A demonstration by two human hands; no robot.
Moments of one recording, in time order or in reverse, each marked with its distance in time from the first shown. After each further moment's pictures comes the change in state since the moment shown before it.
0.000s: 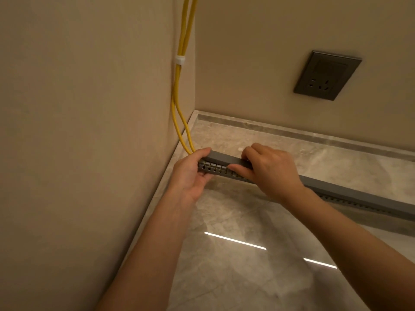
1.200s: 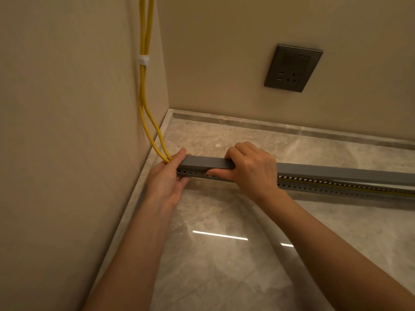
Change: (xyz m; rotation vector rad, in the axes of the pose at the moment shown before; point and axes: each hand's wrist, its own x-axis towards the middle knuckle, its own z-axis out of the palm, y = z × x) left_hand 0.004 -0.016 -0.007 0.028 0.034 0.089; right_hand -0.016 -0.001 0.007 -0.070 0.295 0.061
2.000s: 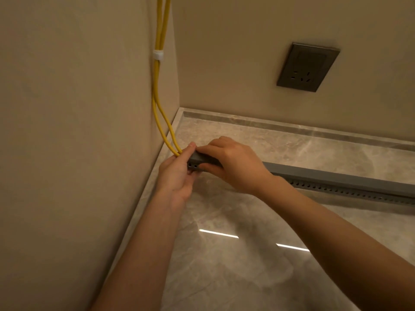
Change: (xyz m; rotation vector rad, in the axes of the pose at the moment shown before) left_hand -0.007 0.008 0.011 0.003 -0.025 0.002; right_hand 0.035 -0.025 -0.003 0.338 -0.495 -0.087
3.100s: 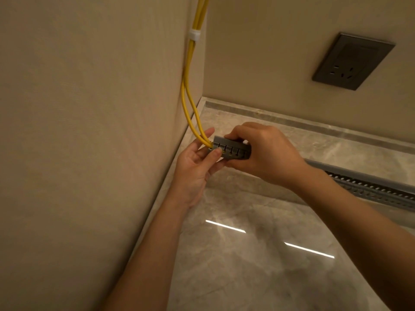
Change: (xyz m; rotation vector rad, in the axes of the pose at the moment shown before) left_hand 0.003 -0.001 -0.036 0.133 -0.440 0.287; right_hand 0.019 -0.008 -0.023 0.119 -0.055 0.094
